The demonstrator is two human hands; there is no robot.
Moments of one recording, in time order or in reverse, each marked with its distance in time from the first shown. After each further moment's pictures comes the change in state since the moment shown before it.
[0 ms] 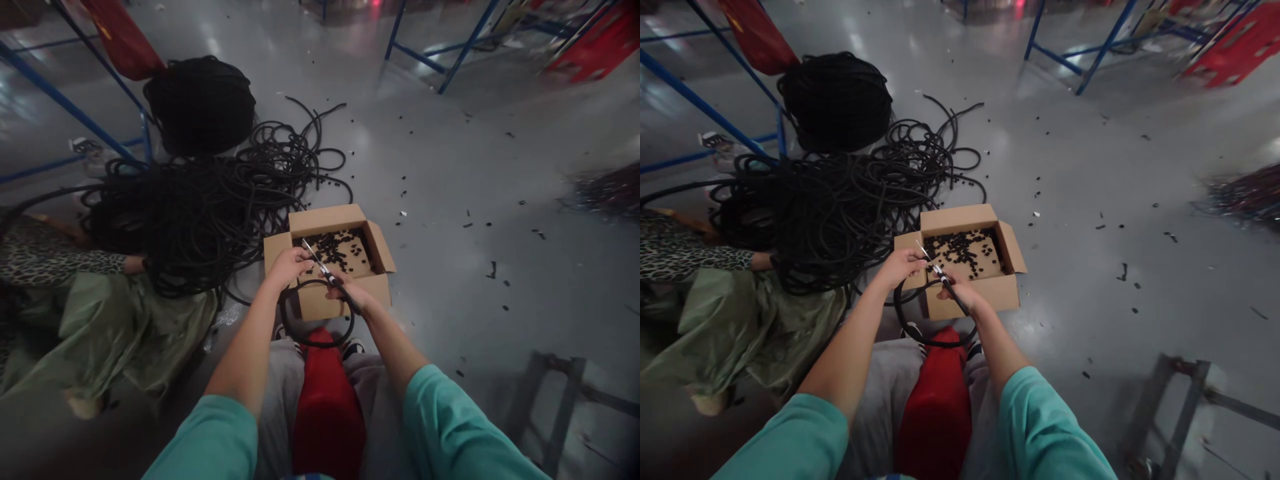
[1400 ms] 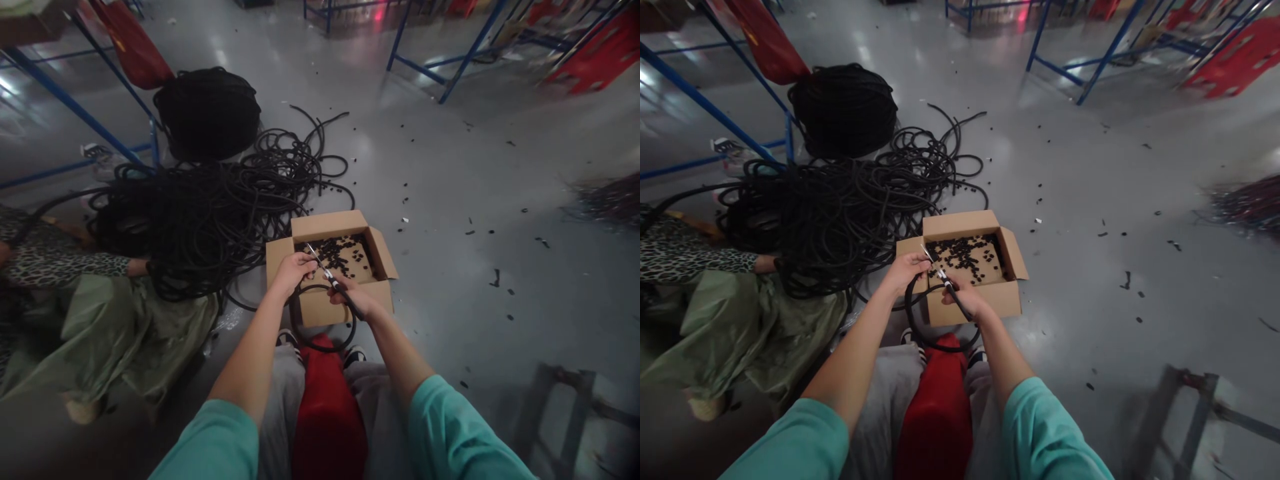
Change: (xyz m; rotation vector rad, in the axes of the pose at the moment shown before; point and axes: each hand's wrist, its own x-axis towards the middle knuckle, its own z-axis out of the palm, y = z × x) left_hand 0.004 -0.006 0.009 -0.295 0.072 -0.018; right_hand 0.000 0.000 -0.005 -0.038 0.021 -0.018
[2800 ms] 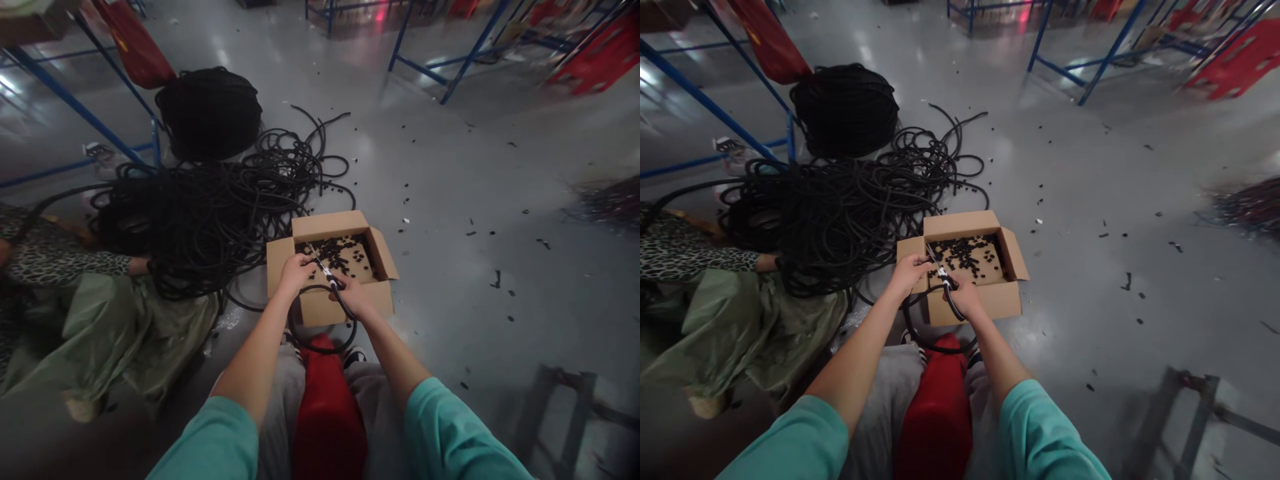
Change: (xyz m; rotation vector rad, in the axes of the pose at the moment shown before) left_hand 0.005 -0.012 0.006 0.278 0.243 0.012; right_hand 0.006 0.004 0.010 -0.442 0.294 -0.071
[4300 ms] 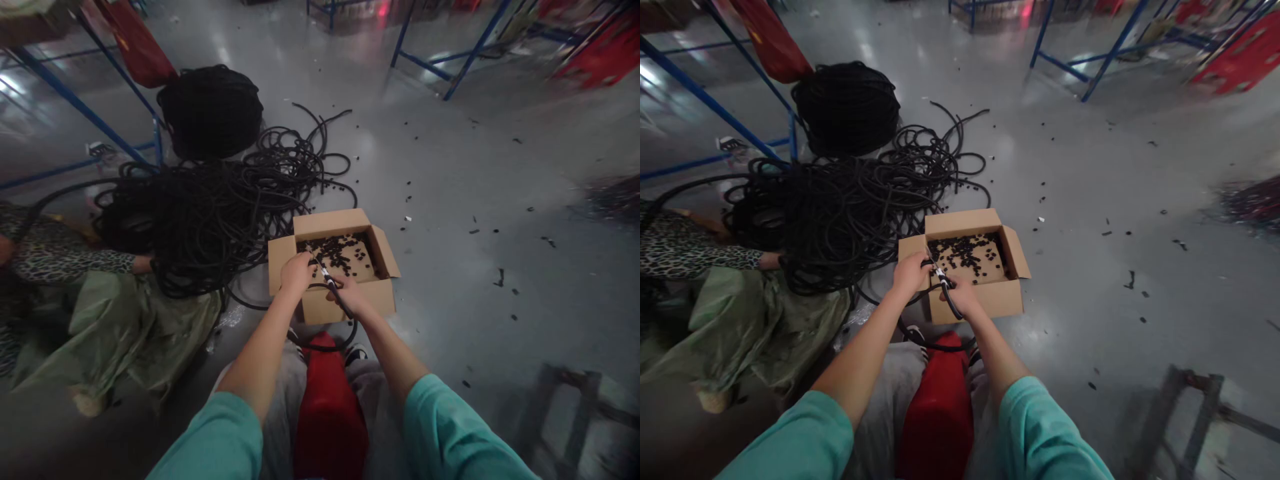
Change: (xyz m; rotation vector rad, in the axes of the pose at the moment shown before) left_hand -0.015 0.018 -0.006 0.956 -0.009 0.293; right_hand 0.003 0.007 0.009 0.108 -0.108 0.075
